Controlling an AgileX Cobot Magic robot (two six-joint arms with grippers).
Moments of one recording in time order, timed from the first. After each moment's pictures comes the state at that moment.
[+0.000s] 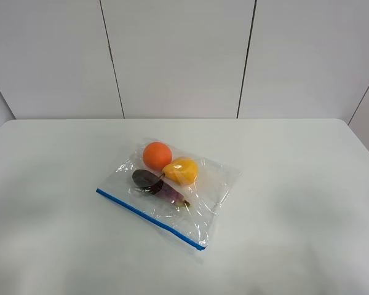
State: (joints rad) left arm 0.20 0.33 -0.53 -0.14 1.12 0.07; right arm -0.05 0.00 -0.50 -0.11 1.03 0.06
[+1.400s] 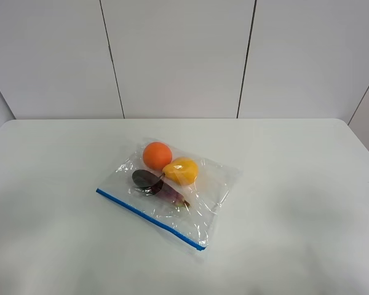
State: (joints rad) left arm 0.05 0.00 -0.51 -0.08 1.09 0.07; right arm -0.05 0.00 -0.50 -0.11 1.03 0.06
